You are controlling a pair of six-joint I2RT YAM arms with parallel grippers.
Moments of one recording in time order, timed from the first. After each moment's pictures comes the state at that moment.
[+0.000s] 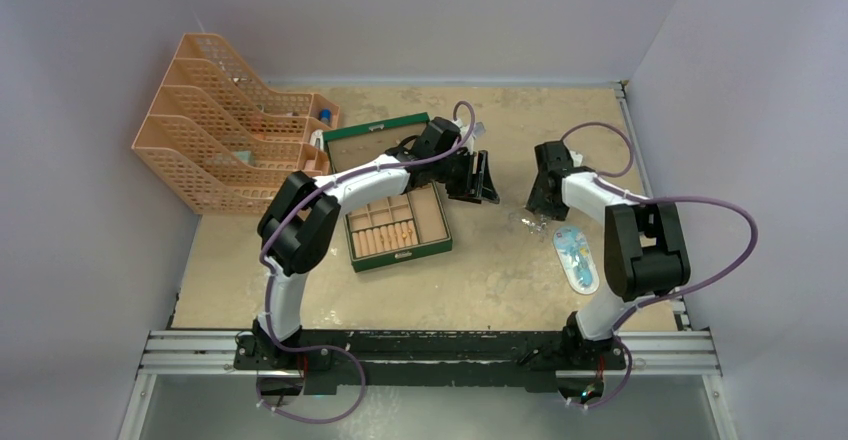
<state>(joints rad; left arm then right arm) -0.74 2.03 1.52 -0.17 0.52 -0.67 0.16 1.65 0.94 -0.46 0.28 0.52</state>
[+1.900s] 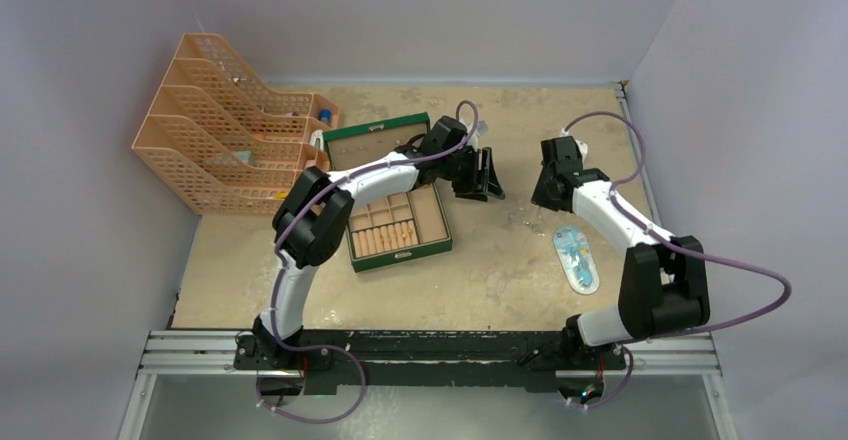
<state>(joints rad) -0.74 2.12 1.61 -0.17 0.51 -0.76 0.19 1.46 0.93 -0.50 0.24 0.51</state>
